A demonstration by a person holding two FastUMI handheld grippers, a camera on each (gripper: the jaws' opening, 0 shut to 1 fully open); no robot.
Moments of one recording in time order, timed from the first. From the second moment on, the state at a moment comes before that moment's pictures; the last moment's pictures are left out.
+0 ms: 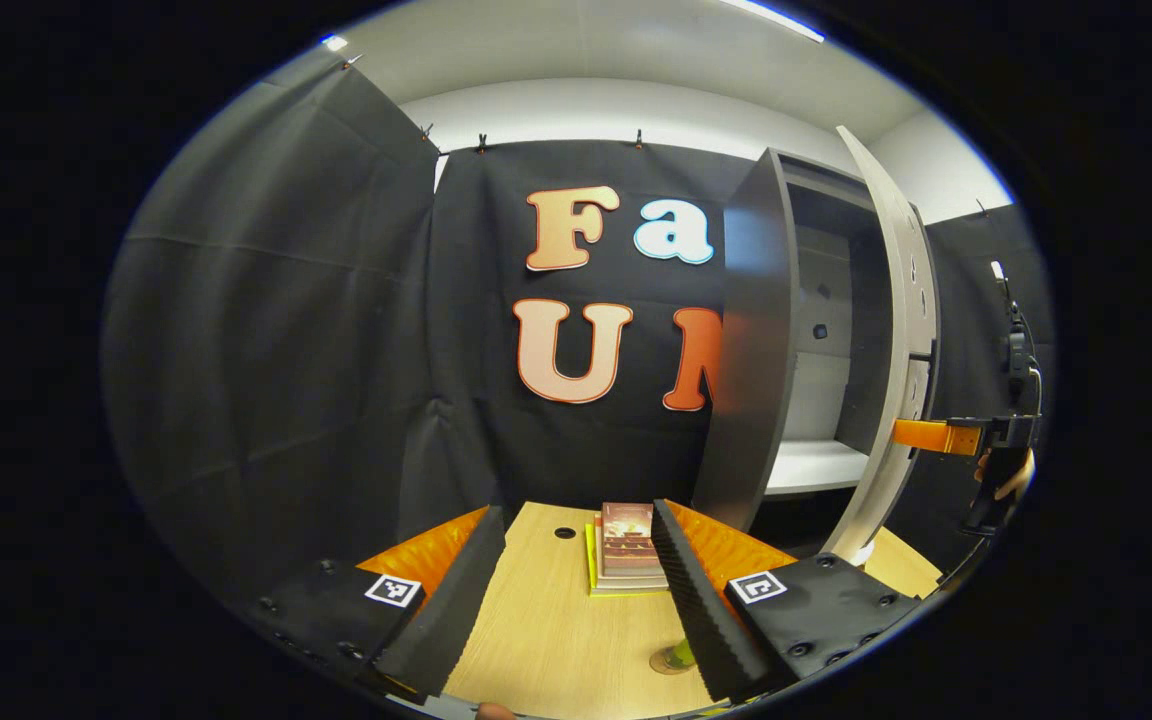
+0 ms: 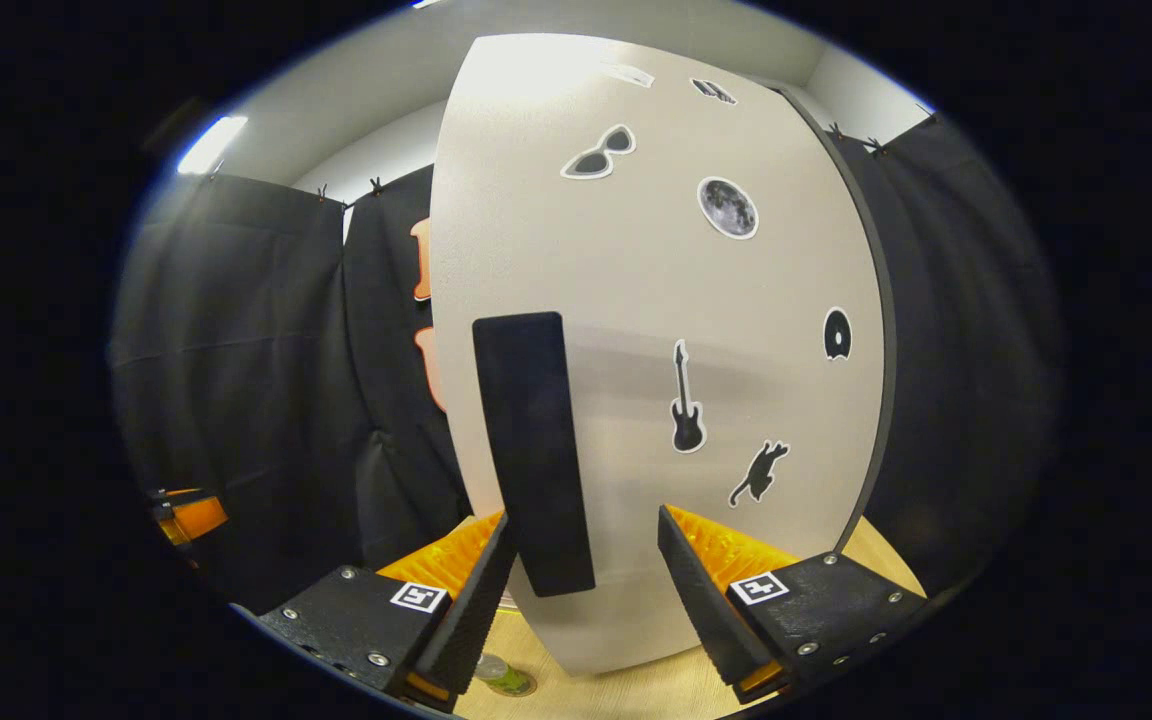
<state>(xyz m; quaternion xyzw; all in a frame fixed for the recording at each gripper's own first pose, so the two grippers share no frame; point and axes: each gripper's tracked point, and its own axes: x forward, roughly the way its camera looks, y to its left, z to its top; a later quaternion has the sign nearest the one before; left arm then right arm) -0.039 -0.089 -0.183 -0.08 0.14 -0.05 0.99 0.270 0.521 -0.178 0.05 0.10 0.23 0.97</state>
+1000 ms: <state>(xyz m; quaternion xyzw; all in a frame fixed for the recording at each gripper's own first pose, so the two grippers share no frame) 0.032 -0.052 -0.149 -0.06 0.12 -0.04 0.99 0.298 0.543 -0.177 0.03 0.09 0.16 0.98</state>
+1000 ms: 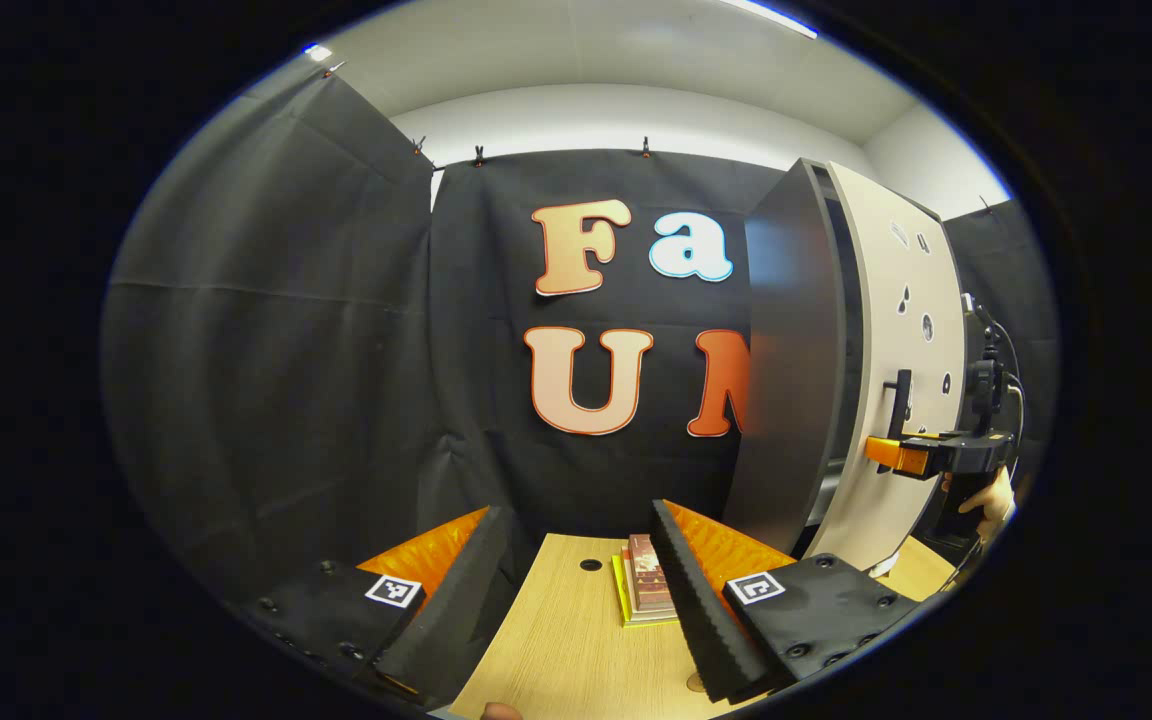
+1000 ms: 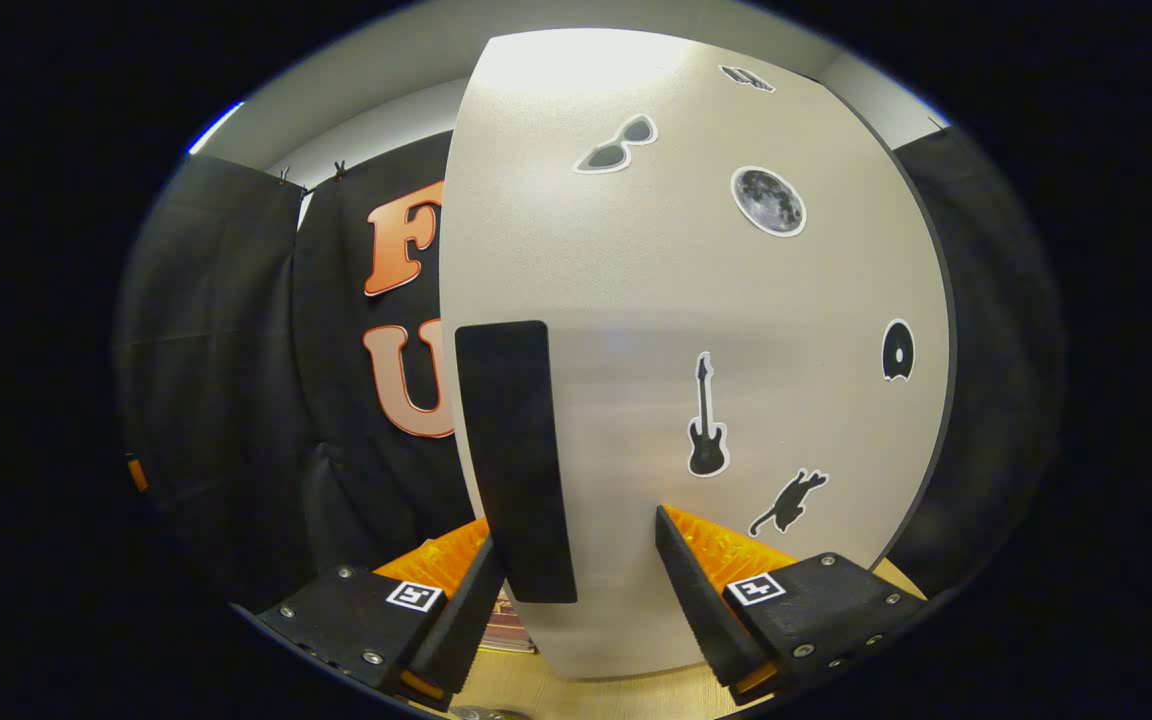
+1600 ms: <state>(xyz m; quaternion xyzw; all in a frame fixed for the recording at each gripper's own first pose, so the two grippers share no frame) 0.057 -0.048 -0.112 -0.06 0.11 -0.05 0.99 0.296 0.546 -0.171 0.01 0.11 0.16 0.98</state>
